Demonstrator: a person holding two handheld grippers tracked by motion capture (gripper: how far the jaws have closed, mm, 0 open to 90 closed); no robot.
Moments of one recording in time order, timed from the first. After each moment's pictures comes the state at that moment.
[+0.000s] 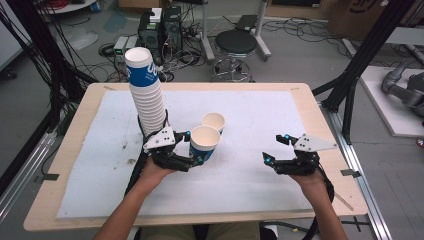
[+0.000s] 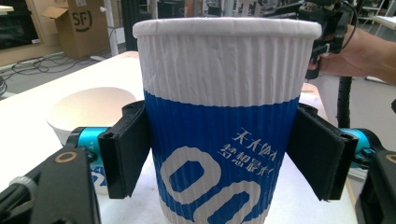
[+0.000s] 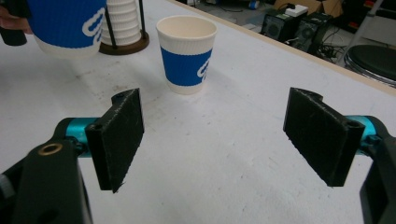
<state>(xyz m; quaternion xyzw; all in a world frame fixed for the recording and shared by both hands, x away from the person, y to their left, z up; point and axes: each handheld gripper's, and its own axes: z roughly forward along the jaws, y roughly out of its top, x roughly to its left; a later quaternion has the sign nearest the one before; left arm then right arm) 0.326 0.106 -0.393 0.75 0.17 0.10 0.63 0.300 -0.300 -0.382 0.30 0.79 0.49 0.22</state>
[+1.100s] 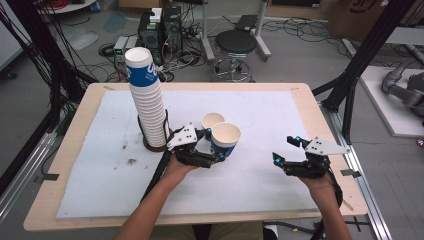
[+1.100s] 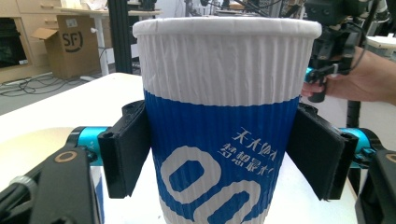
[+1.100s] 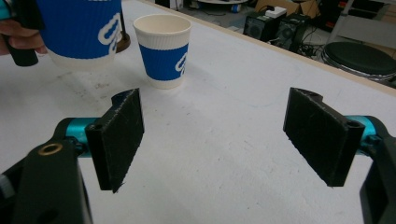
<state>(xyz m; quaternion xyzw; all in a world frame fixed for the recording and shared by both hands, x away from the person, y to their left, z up) 0.345 0.043 -0.408 0.73 0.16 0.10 0.66 0.292 -0.324 -0.385 0.32 0.77 0.50 0.24</state>
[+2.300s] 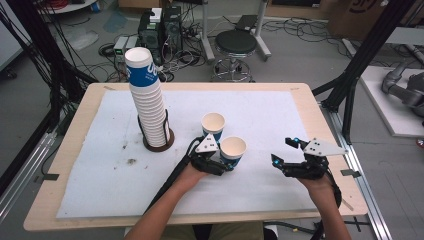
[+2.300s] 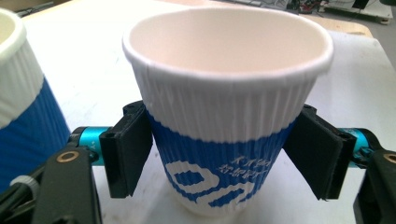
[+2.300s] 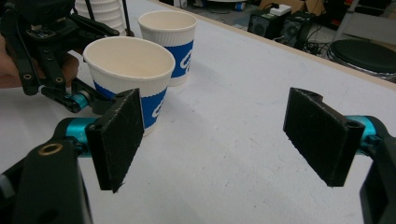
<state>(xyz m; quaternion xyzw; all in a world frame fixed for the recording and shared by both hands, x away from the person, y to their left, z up) 0.349 0.014 -0.448 0.82 0.18 0.10 0.54 0.291 -0.321 -0.387 0.32 0.77 0.50 0.23</state>
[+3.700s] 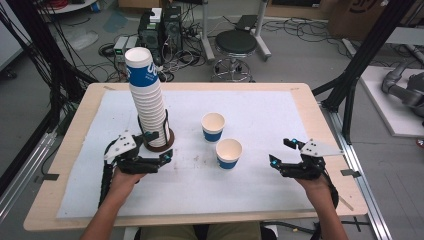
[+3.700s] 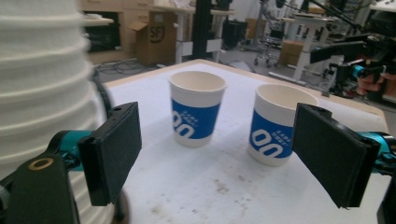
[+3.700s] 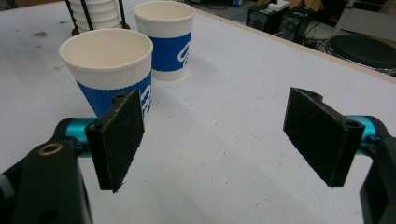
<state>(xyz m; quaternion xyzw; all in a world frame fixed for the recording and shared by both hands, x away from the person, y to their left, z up) 0.300 0.195 -0.402 0.69 0.28 0.20 0.63 0.294 -0.318 -0.396 0.32 0.78 0.49 0.23</state>
